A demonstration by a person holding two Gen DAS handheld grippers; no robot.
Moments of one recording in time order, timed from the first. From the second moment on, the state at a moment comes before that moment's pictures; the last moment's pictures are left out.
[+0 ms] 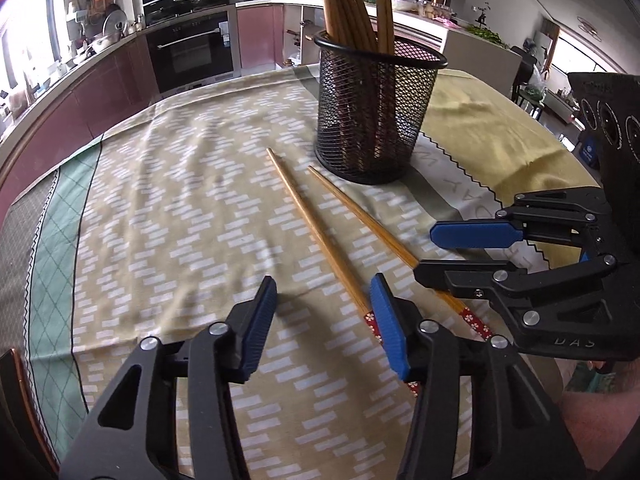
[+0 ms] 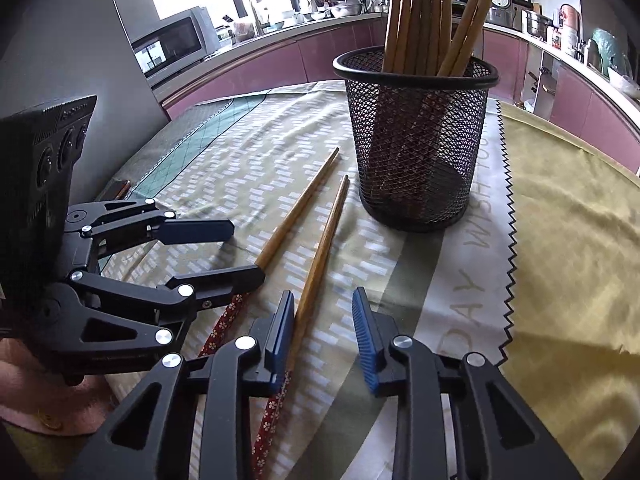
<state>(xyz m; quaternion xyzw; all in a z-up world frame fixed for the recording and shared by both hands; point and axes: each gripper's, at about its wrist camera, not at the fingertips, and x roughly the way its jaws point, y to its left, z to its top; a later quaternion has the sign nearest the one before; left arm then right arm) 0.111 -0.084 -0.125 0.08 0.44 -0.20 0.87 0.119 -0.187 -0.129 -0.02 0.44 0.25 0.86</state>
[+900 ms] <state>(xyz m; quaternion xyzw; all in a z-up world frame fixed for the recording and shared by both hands) 0.092 -0.073 -0.124 0.04 0.46 -0.19 0.87 0.121 -0.179 -0.129 -0.01 0.44 0.25 0.86</state>
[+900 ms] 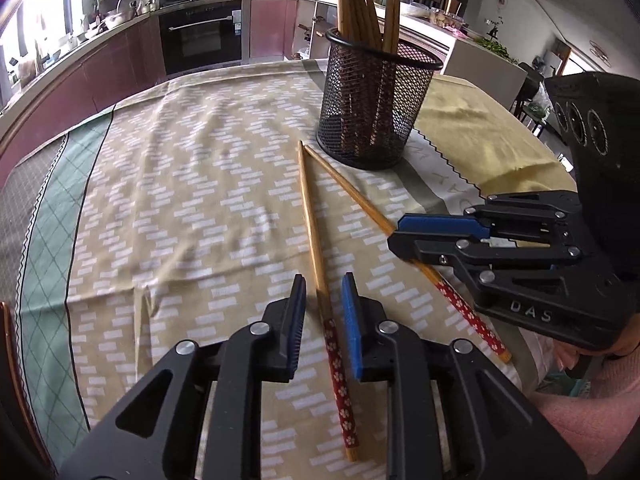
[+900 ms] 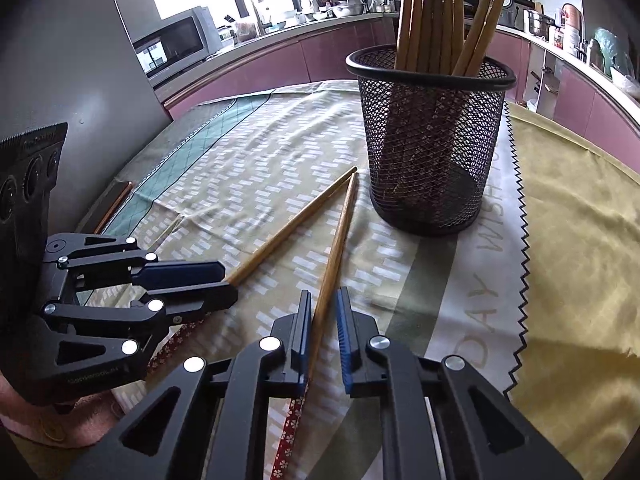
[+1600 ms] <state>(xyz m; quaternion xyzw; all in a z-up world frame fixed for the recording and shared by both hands) 0.133 -0.086 -0.129 0.05 0.46 -0.18 0.87 0.136 -0.174 -0.132 0.00 0.44 0.24 0.87</state>
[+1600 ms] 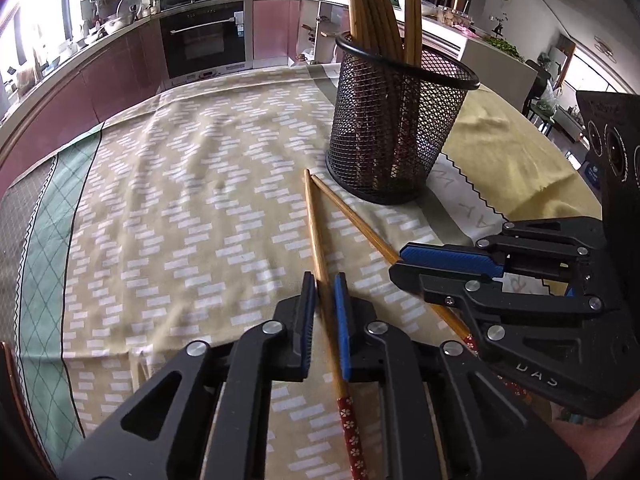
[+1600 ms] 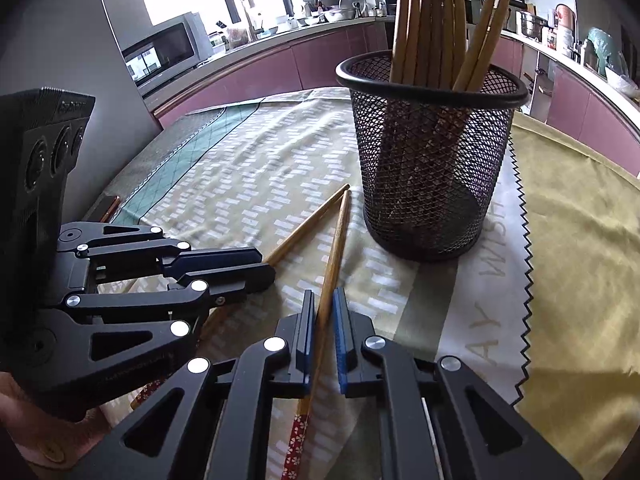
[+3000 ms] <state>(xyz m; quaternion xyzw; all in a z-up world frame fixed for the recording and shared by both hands) 0.117 -0.084 -0.118 0.02 0.45 -0.19 0.87 0.128 -0.192 -0.116 0.04 0.43 0.28 0.86</state>
